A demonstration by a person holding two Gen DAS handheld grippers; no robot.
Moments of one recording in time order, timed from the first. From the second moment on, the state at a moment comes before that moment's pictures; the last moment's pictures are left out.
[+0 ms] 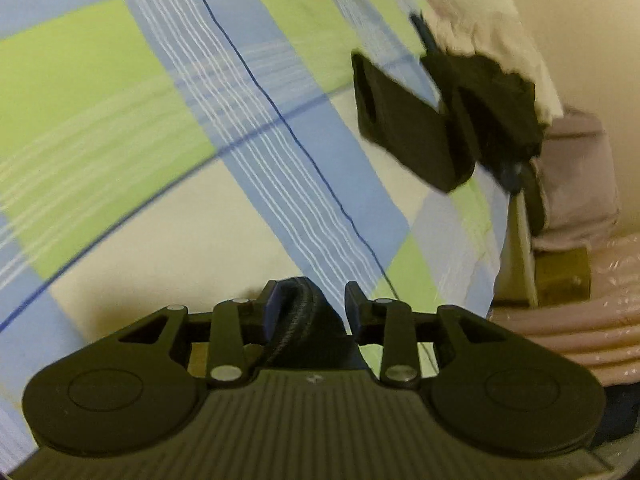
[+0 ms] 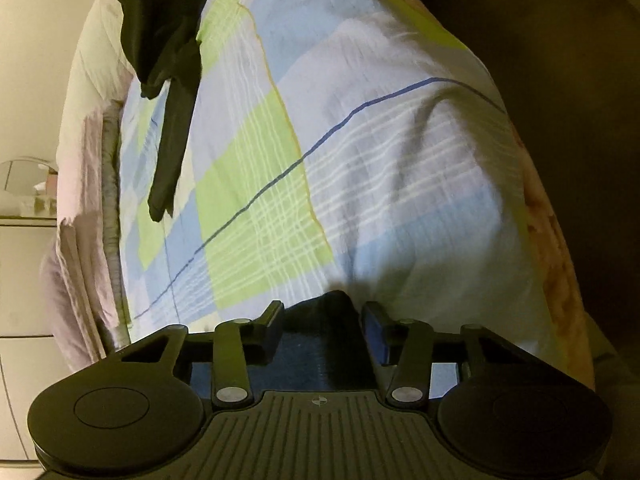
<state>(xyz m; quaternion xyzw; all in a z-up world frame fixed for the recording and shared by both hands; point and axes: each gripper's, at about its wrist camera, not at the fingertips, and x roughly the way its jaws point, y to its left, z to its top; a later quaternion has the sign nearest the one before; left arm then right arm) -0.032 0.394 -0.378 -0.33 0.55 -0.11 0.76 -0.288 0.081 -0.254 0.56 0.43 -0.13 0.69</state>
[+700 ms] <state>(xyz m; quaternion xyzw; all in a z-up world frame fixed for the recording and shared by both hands) -0.059 0.431 -0.416 -0.51 0.45 0.01 0.73 -0.310 0.101 -0.261 0.58 0.39 -0.19 0.69</state>
